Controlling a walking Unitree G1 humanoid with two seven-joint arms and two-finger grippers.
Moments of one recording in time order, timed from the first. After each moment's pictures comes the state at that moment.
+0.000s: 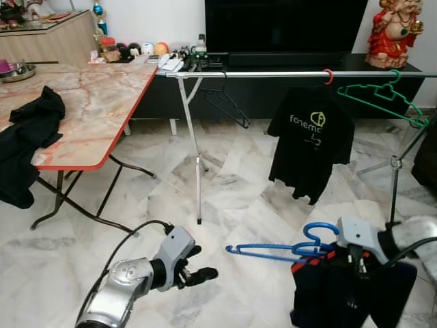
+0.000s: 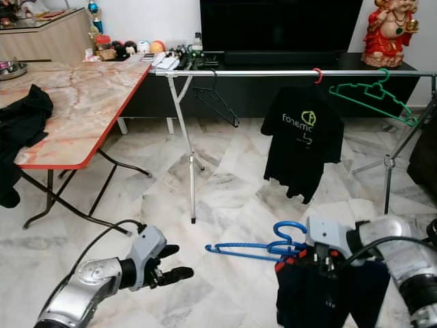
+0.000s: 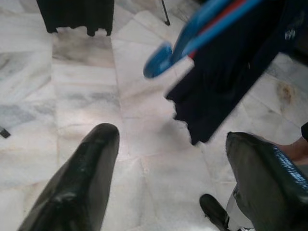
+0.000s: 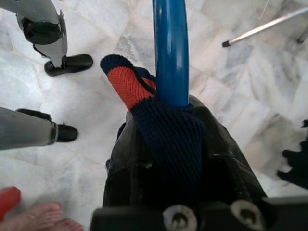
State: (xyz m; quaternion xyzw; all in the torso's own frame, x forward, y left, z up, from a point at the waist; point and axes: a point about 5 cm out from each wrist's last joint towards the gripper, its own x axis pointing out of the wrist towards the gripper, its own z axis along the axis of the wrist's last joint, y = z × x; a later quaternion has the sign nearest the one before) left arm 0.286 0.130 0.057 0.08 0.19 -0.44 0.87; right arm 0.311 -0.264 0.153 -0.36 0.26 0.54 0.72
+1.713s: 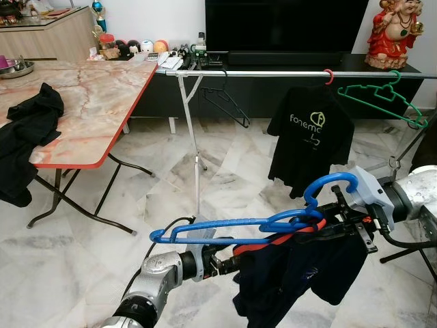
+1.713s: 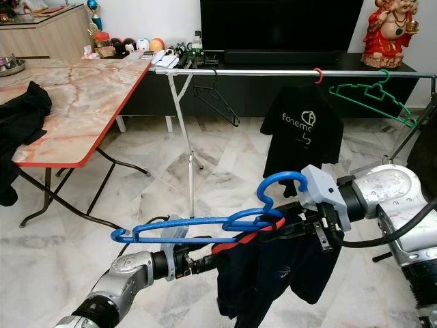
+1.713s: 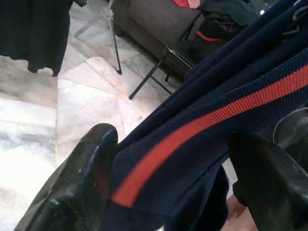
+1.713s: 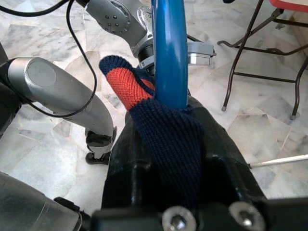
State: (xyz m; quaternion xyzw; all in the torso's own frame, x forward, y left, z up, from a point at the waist) left arm 0.311 0.084 0.058 -0.08 0.15 -0.50 0.85; right arm 0.292 -0.201 0.235 -0.24 0.10 0.70 0.67
